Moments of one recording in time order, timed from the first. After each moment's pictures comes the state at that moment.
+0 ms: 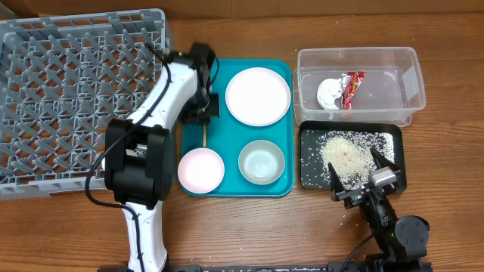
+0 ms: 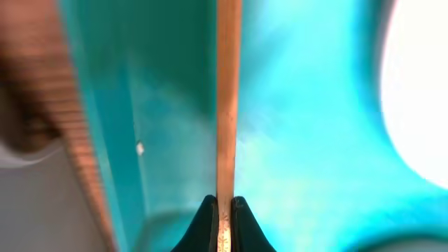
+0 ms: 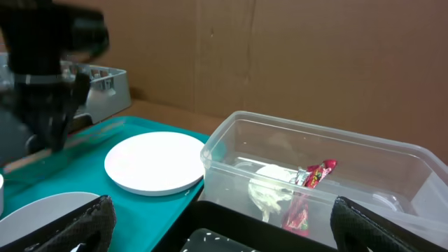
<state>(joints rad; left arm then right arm) -0.24 2.18 1.80 -1.20 0.04 -0.29 0.11 0.01 0.02 -0.01 -0.23 -0.09</state>
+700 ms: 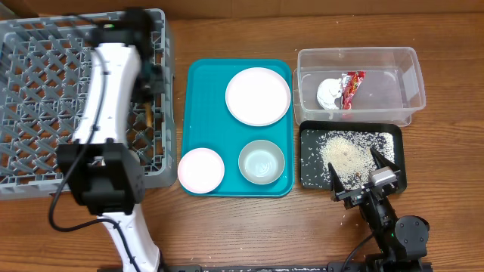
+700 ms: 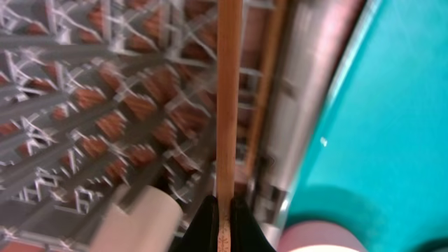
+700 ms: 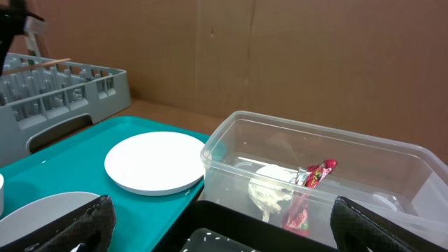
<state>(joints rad) 0.02 2.09 2.03 -1.43 -0.12 -0.19 0.11 0.01 0.02 -0.01 -0.23 -0.09</state>
